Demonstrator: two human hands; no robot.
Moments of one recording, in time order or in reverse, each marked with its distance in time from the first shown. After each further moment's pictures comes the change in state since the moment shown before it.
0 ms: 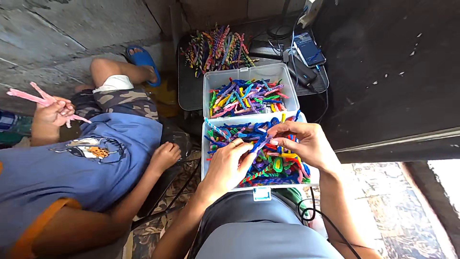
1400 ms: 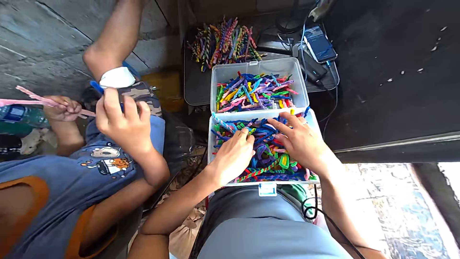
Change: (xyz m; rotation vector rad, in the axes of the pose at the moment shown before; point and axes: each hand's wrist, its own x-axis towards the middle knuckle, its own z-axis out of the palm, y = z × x) left_hand 0.030 0.004 -0.009 0.443 -0.548 -0.141; right_hand 0.002 -0.001 0.019 -0.708 -0.259 0.302
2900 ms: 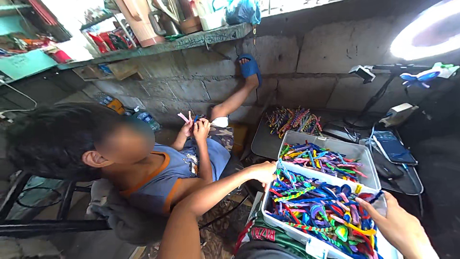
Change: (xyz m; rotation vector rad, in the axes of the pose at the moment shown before) left_hand -0.001 -0.081 -0.060 -0.357 -0.125 -0.302; right_hand -0.004 -0.049 -0.061 0.086 0.029 0.596
